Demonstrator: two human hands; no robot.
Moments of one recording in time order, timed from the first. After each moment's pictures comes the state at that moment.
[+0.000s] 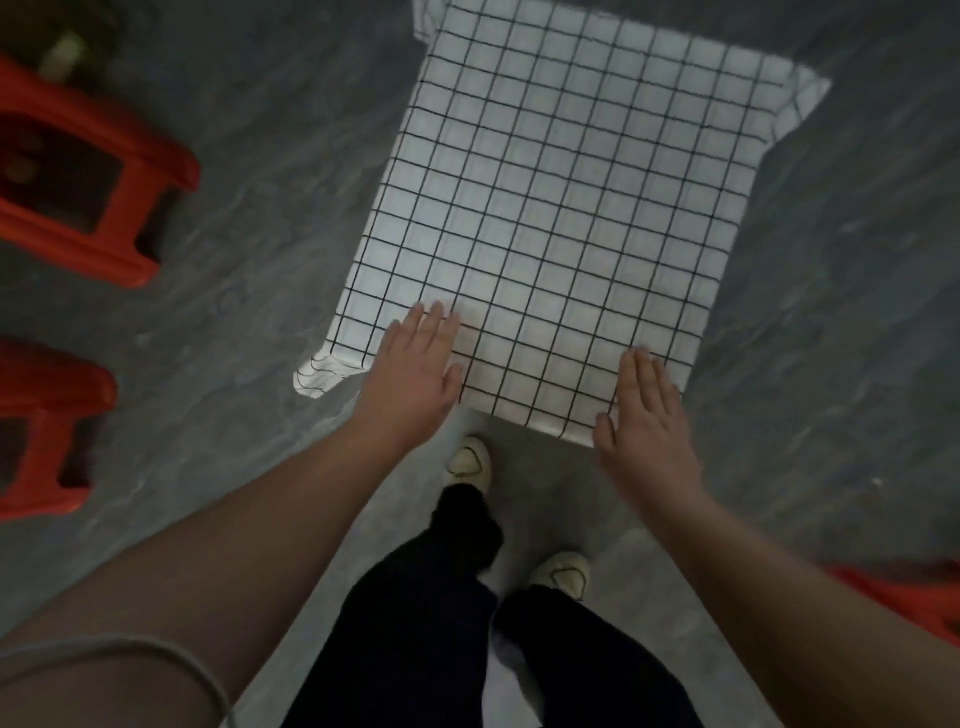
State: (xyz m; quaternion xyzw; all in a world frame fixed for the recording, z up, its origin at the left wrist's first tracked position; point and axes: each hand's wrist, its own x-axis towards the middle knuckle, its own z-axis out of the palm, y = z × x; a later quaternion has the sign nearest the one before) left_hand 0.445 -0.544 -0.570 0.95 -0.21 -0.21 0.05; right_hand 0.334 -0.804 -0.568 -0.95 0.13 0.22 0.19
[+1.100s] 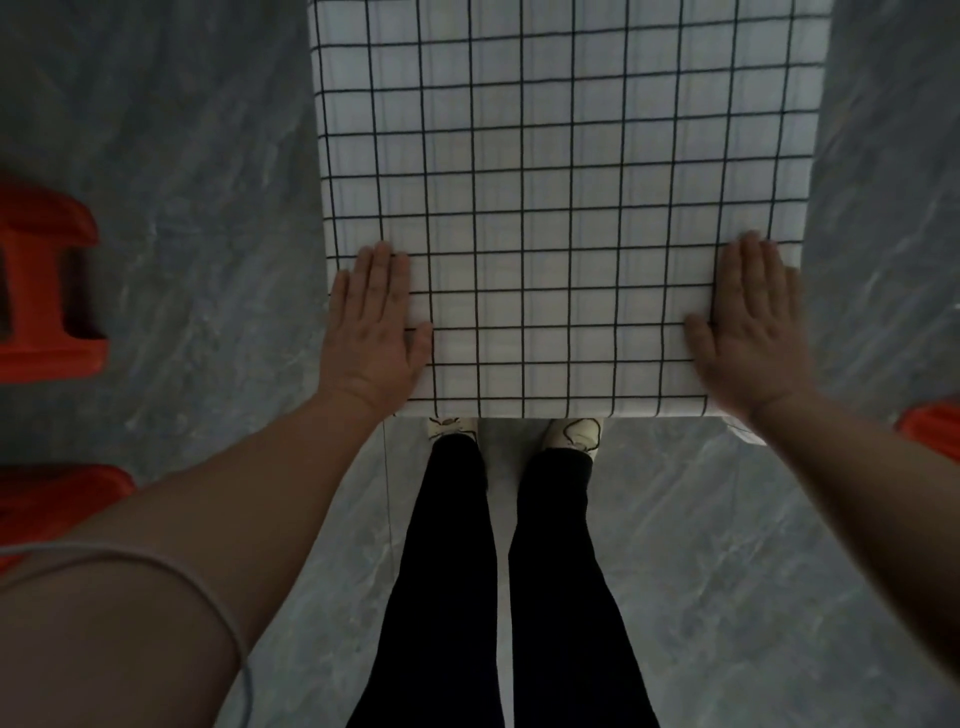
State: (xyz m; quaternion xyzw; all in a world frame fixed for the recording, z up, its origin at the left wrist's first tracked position) left_hand 0.567 -0.470 -0.662 0.93 -0.32 -0.19 0.01; right_hand 0.373 -0.820 -0.651 -0.95 0.23 0.16 0.12
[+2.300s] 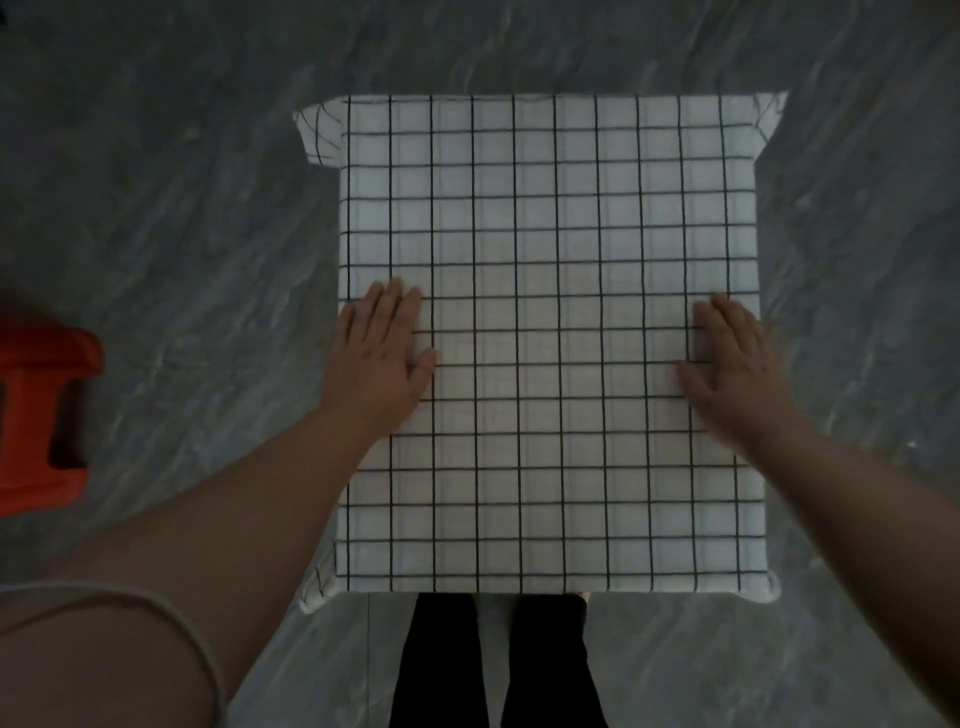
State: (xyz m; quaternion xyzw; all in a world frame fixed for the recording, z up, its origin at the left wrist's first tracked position) left_hand 0.707 -0.546 -0.655 0.93 -0.32 -0.17 0.04; right_hand 0.496 -0.897 -0.641 -0.93 0.28 0.14 0.18
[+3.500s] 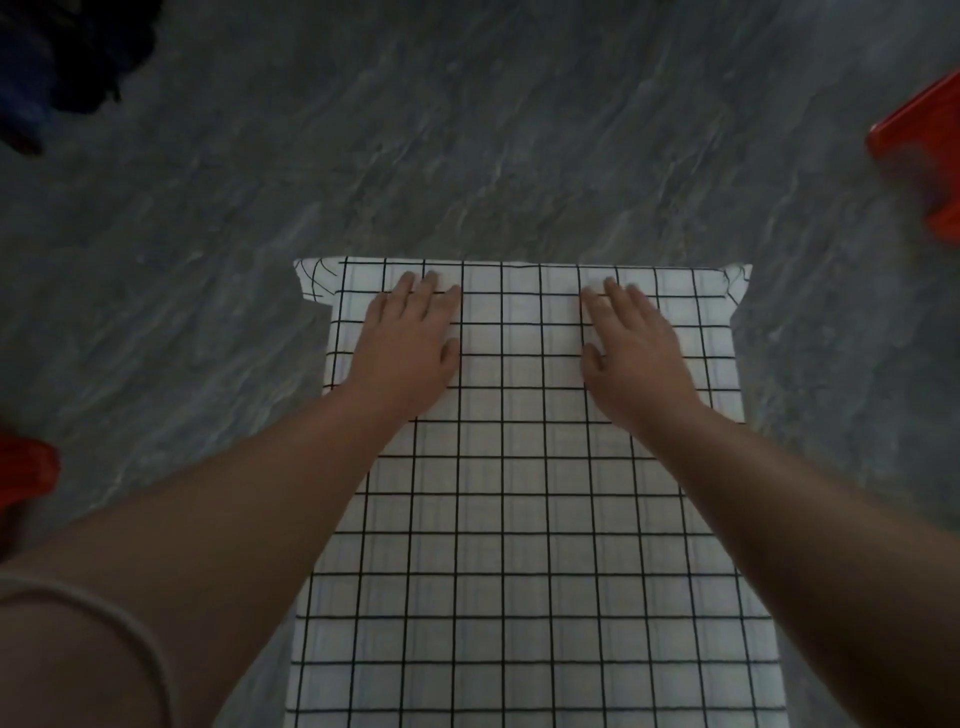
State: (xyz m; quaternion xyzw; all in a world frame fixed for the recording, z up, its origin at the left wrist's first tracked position) left_hand 0.845 -0.676 -0.636 0.93 -0.36 -0.10 0.05; right_hand 0.704 -0.901 -0.615 -0.97 0.19 0.05 0.13
